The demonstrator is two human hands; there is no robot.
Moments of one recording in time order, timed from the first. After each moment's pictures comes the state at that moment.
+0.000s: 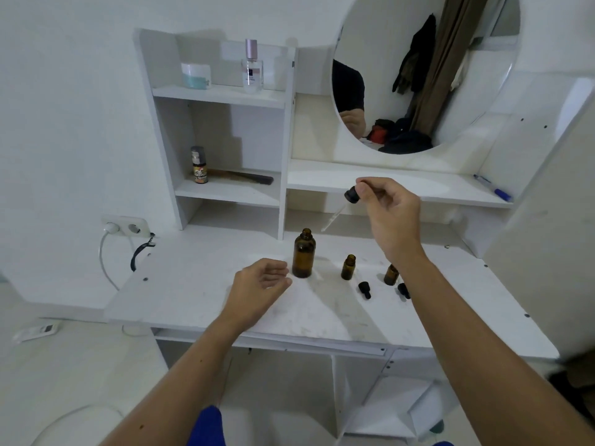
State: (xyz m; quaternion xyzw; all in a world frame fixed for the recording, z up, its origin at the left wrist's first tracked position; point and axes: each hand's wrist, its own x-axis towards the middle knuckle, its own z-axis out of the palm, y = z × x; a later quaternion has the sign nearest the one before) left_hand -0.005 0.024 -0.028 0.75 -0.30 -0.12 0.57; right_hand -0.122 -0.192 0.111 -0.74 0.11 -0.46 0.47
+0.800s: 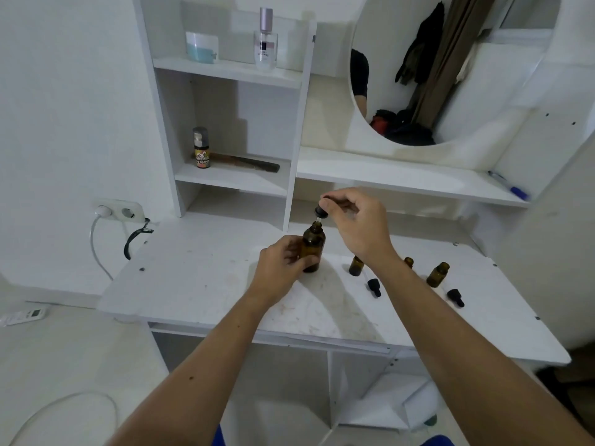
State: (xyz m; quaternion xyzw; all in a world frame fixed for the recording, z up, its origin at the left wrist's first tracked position) left_hand 0.012 -0.024 -0.026 0.72 -0.29 -0.13 0.62; right_hand -0.076 -0.165 0.077 -0.84 0.11 -0.36 0.39
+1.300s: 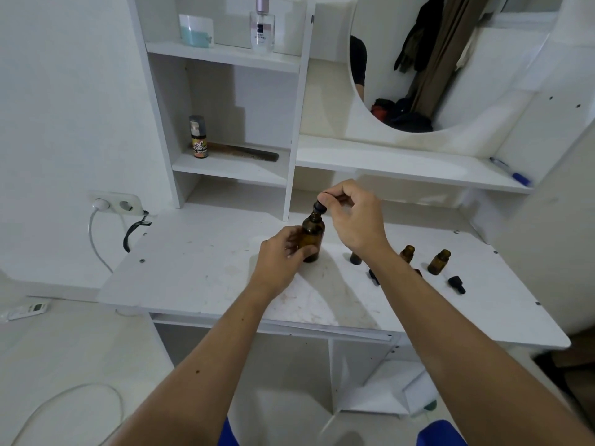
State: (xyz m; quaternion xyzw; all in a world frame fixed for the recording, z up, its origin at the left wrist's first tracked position) left_hand 0.007 -0.022 -0.026 0.74 -0.30 -0.11 0.59; right_hand -0.076 -0.152 0.071 -0.84 0.15 -0.35 0.38
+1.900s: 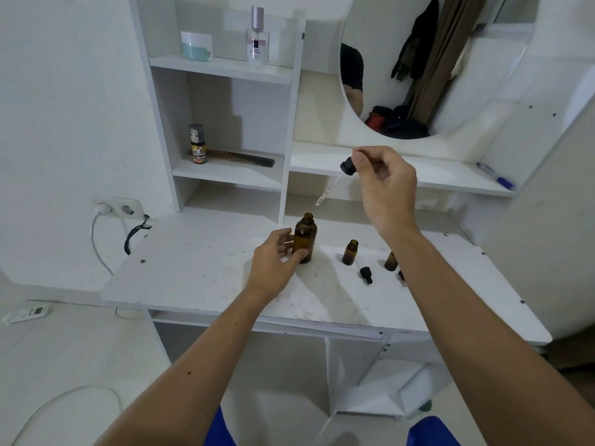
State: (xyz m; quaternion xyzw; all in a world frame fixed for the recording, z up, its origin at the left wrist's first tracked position) left_hand -0.008 -0.015 -0.023 0.76 -0.27 -0.09 0.58; right_hand -0.105 -0.166 0.128 -0.77 0.14 -0.48 0.40
